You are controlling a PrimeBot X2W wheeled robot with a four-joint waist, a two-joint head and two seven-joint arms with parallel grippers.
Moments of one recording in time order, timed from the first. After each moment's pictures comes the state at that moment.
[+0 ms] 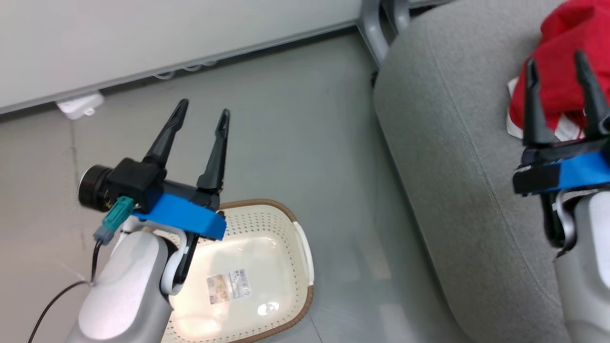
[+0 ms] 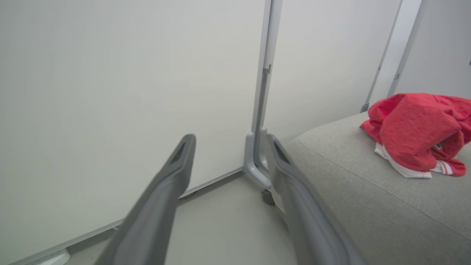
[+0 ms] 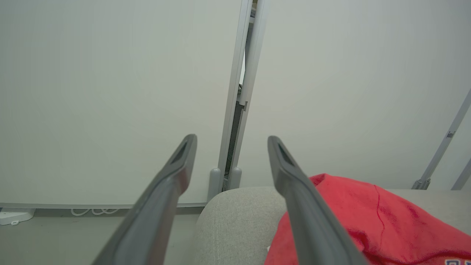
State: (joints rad) left arm -0.58 0.21 -0.41 0.31 -0.34 0.00 -0.26; right arm -0.55 -0.26 -0.03 0.31 0.08 0.13 -0.26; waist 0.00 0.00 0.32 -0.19
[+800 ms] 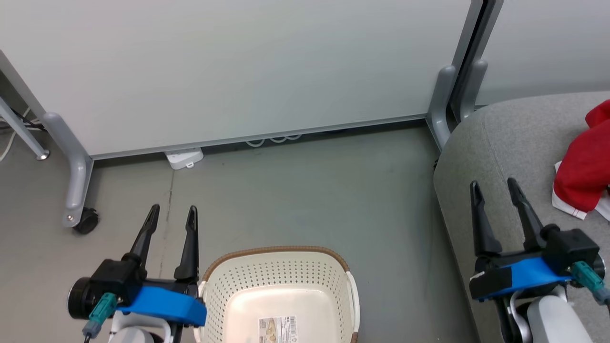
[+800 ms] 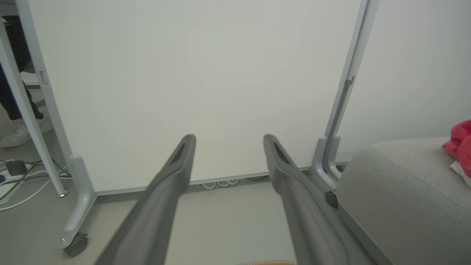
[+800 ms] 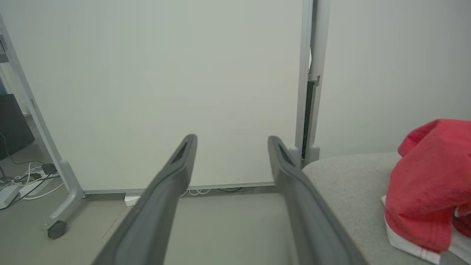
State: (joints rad) left arm -0.21 0.08 -0.12 0.27 -0.20 -0.07 -0.26; right arm -0.22 -0.13 0.00 0.27 0.13 0.13 -0.26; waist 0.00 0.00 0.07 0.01
